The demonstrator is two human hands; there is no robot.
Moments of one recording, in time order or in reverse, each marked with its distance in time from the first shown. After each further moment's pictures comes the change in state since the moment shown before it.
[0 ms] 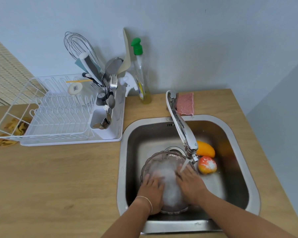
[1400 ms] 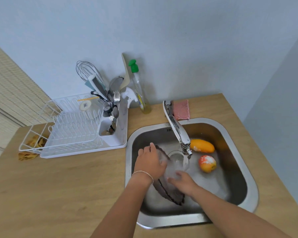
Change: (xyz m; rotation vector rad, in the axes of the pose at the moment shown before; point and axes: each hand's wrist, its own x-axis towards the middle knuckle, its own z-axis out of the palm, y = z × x) left_hand -0.036 -0.002 -0.147 -0.308 0.390 -0.348; right_hand -0.013 -0.044 -0.054 1.502 0.031 0.468
